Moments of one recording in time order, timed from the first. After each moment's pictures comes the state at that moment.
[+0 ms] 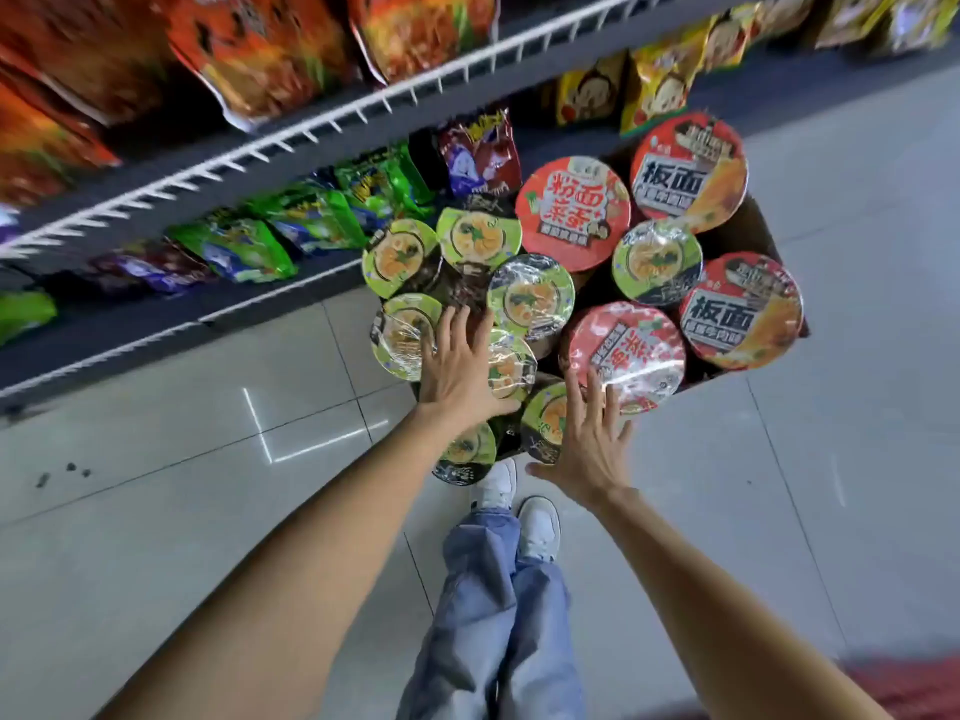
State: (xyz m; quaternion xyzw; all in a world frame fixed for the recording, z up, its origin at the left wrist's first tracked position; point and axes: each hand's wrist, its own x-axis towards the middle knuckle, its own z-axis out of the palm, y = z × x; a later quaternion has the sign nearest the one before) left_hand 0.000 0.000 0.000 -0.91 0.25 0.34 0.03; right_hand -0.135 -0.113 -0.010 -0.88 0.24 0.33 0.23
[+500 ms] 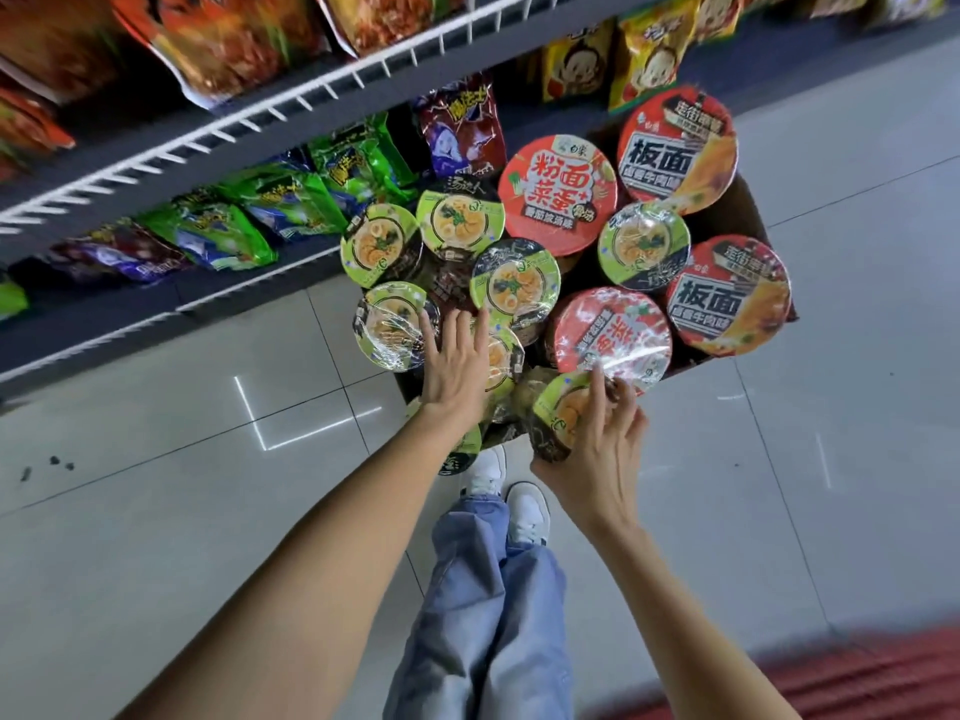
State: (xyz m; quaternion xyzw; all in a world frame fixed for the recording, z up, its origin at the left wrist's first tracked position) left_hand -0.017 -0.016 -0.018 -0.90 0.29 0.30 0.14; right_hand -0.161 -0.112 0.013 -0.90 0.33 0.12 0.27
